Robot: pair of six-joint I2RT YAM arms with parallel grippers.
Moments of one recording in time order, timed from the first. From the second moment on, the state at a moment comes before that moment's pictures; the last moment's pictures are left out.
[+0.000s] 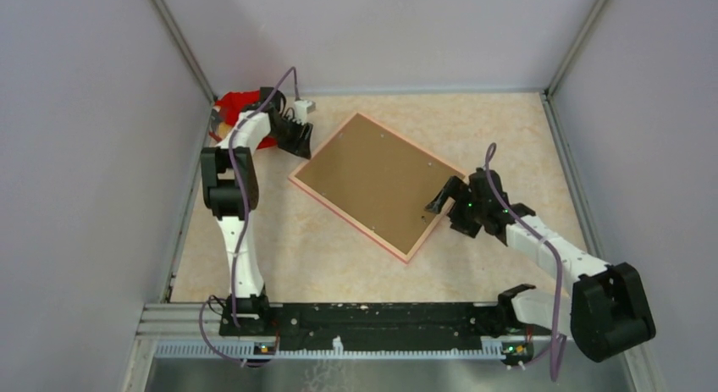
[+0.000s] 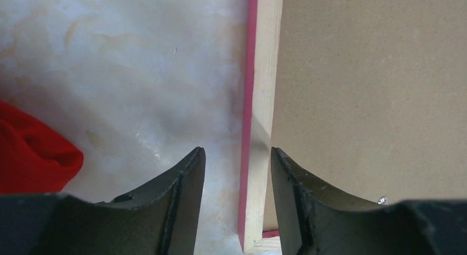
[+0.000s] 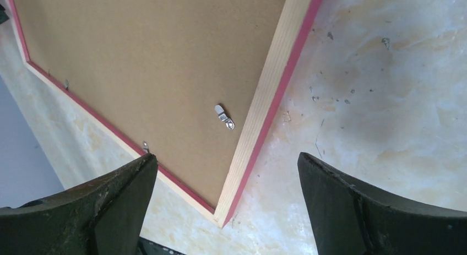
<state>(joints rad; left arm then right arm) -0.03 2.23 1.84 -0.75 0.46 0.43 0.35 1.12 0.59 -0.29 -0.11 0.88</state>
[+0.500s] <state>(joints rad) -0.02 2.14 1.64 -0.69 0.56 0.49 0.24 1.44 0.69 -0.15 -0.20 0.88</state>
